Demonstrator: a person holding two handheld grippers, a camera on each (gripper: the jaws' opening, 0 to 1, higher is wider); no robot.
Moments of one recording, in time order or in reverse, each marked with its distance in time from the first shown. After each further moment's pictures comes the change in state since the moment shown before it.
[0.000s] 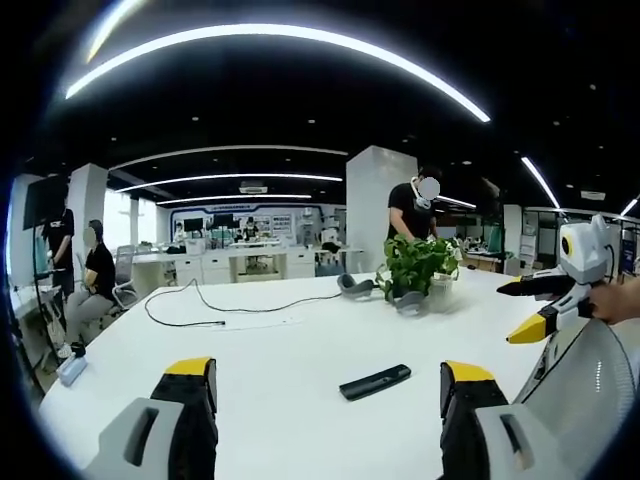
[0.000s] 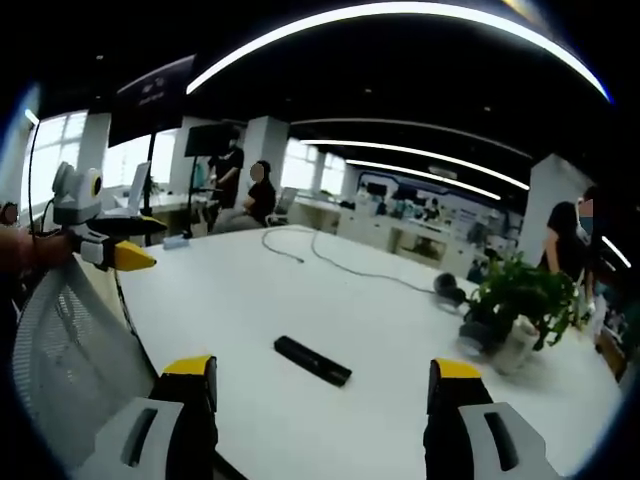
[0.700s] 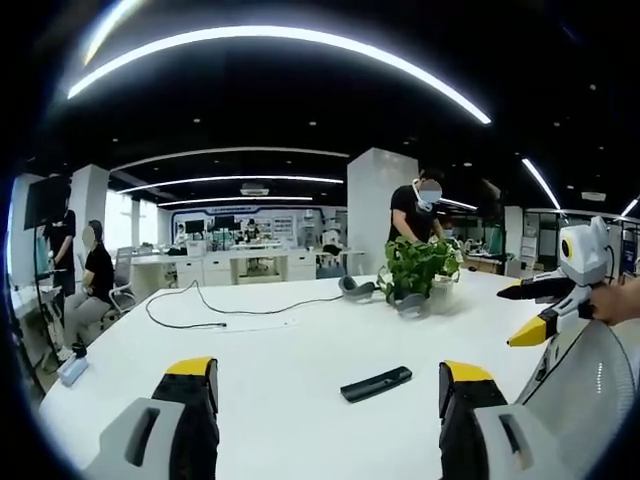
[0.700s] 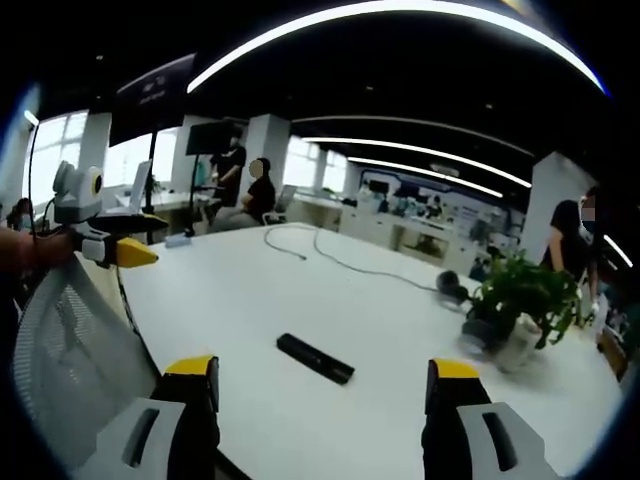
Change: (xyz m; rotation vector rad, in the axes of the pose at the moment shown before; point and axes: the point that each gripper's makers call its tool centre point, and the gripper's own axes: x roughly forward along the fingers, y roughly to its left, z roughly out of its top) left arm -0.001 0.000 0.004 0.001 -0.011 0.005; right arm 0.001 0.002 -0.001 0.003 0.008 0.011
